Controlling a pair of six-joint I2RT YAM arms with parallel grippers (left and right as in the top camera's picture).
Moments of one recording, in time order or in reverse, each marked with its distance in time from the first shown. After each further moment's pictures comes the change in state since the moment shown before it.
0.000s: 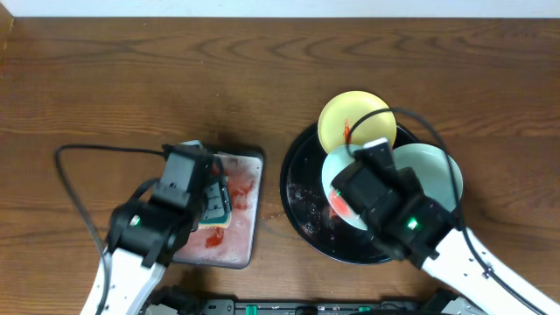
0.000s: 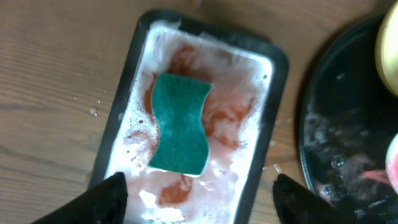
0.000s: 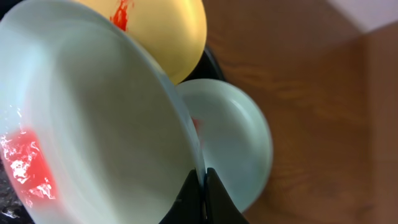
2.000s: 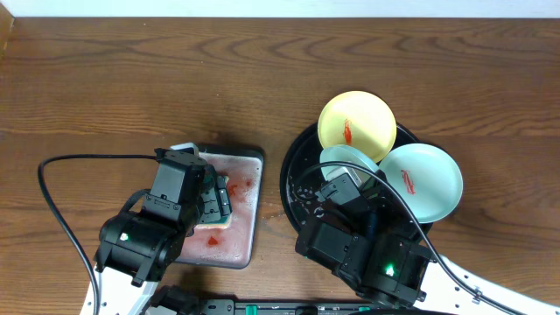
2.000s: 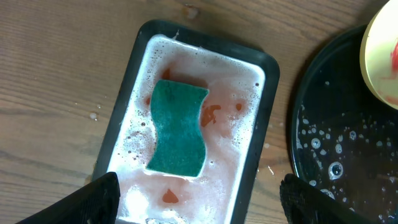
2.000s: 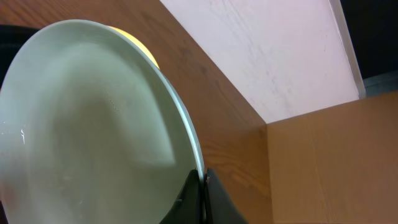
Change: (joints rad) left arm 0.000 -0.053 0.000 -0.001 0.000 0.002; right arm 0.342 -0.003 0.009 -0.037 0.429 -0.045
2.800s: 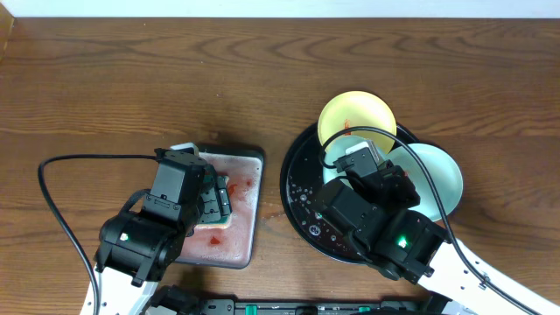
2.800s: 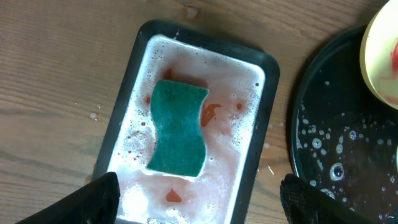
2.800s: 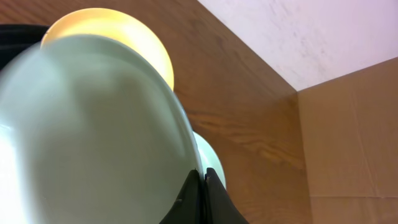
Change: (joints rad) left arm 0.000 0.000 0.000 0.000 0.000 0.000; right arm -0.210 -0.003 0.003 0.109 -0.179 -0.039
